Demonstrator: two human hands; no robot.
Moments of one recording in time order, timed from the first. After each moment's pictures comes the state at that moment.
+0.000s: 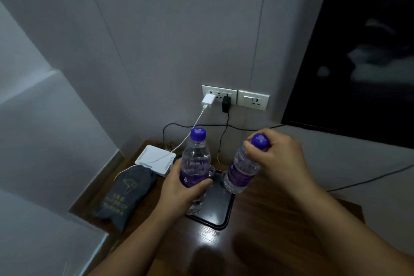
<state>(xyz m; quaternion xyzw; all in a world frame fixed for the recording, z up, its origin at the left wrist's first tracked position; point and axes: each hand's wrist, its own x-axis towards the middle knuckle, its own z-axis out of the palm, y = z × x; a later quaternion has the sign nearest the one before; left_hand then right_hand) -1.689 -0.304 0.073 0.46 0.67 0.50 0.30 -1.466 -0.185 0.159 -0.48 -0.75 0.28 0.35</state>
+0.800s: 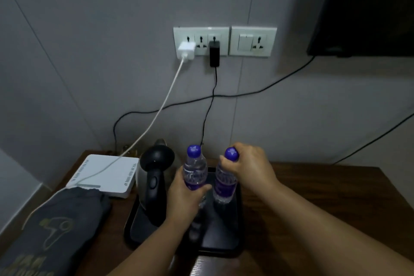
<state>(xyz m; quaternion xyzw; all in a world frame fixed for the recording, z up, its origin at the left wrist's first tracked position) -1.757 -0.179 -0.262 0.48 0.66 0.48 0.32 -1.584 -0.130 -0.163 -0.59 -0.73 0.20 0.28</state>
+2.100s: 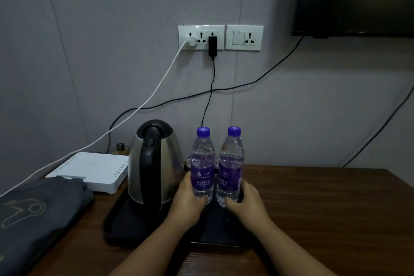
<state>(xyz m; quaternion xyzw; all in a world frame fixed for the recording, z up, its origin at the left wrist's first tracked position) -1.756 -0.173 -0.384 0.60 0.56 0.49 0.28 -1.564 -0.158 -0.393 -0.58 -0.65 0.31 0.38</state>
